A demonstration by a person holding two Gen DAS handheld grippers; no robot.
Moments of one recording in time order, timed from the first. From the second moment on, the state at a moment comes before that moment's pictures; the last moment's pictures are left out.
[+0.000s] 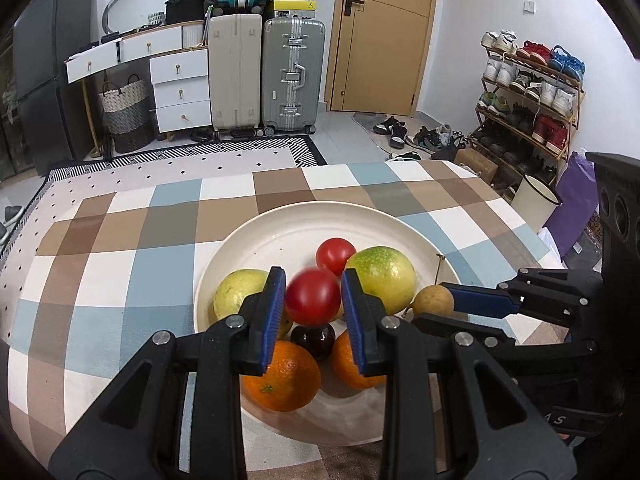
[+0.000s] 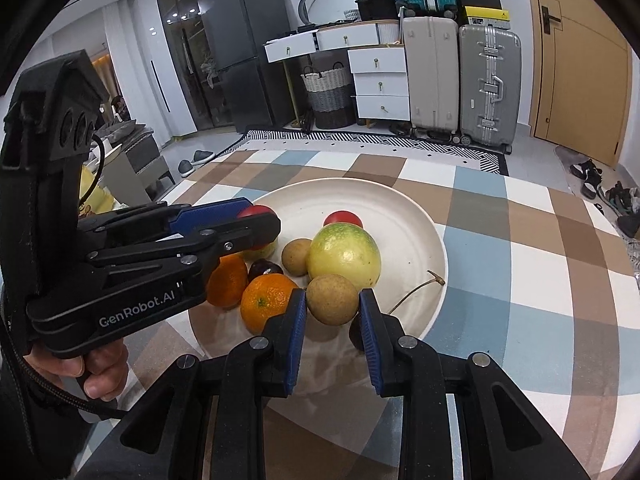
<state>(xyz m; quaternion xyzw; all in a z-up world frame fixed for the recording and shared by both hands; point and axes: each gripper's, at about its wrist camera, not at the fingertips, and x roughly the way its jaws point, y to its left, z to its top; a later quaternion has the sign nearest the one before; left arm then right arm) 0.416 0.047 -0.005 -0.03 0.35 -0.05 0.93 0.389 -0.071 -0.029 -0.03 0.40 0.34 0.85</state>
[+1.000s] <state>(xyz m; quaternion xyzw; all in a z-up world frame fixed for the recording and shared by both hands) 0.334 0.064 0.027 -0.05 0.29 -0.02 0.95 0.349 -0.097 0.001 -0.02 0.34 0.33 0.88</state>
